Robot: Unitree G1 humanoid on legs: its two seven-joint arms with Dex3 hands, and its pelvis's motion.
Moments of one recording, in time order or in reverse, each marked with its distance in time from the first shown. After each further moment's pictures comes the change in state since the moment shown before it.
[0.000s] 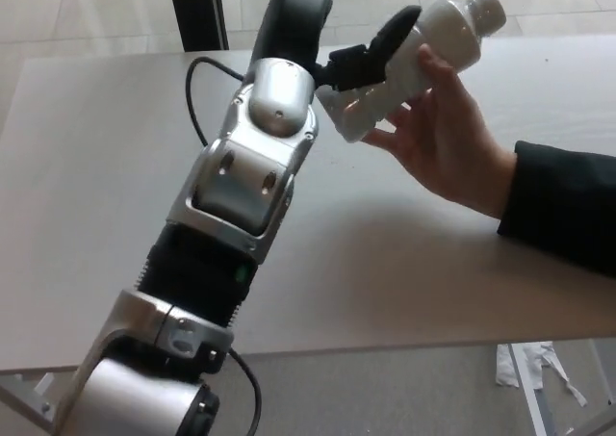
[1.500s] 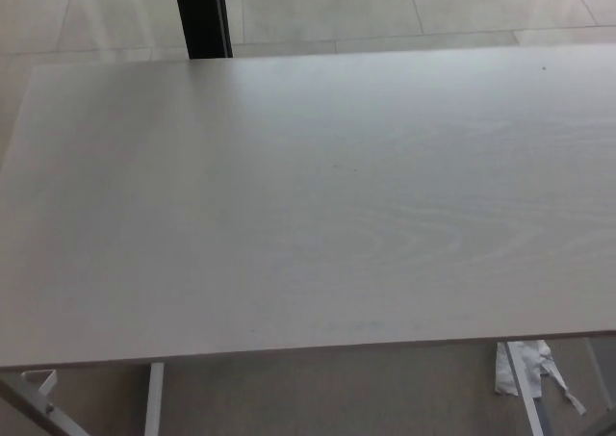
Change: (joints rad) left_arm 1.092 0.530 0.979 0.113 -0.332 -0.183 -0.455; right_arm 0.046 -0.009 -0.151 0.069 0.029 0.002 0.011
